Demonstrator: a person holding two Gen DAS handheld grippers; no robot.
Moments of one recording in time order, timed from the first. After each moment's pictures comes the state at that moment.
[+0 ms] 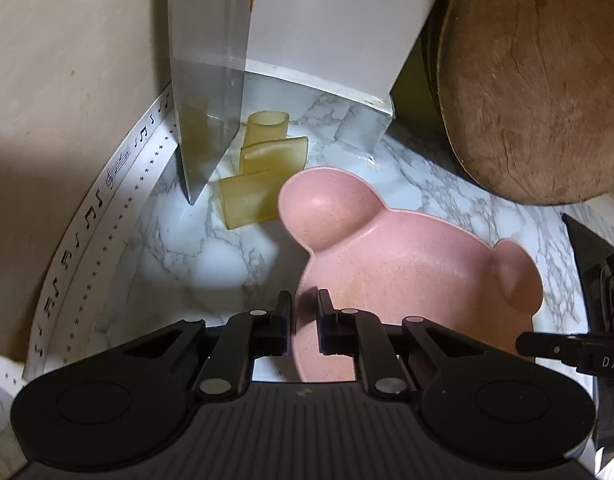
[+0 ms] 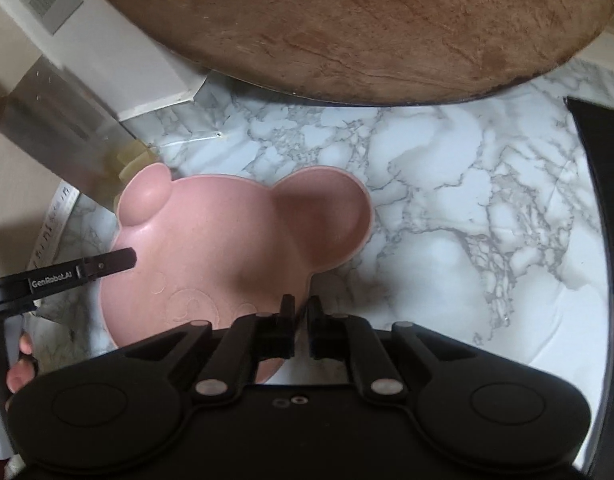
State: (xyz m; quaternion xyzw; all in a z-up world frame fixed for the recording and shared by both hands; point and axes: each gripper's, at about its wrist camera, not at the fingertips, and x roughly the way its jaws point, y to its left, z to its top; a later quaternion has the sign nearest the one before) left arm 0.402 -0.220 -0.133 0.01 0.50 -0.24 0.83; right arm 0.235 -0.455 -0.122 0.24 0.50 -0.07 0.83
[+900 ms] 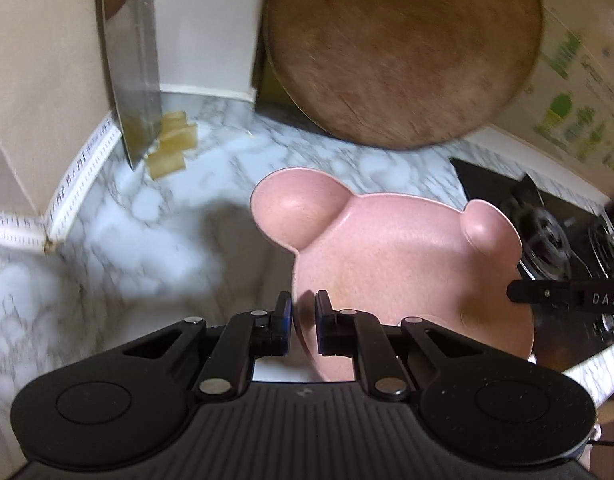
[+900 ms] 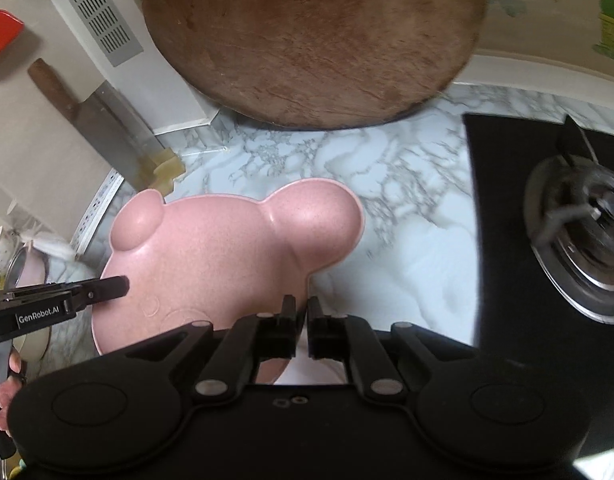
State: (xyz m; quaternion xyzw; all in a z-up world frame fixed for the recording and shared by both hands) left arm 0.235 -0.245 -0.057 0.04 0.46 -0.29 0.84; right arm 0.092 -0.458 -0.040 0.23 0.45 -0.08 0.86
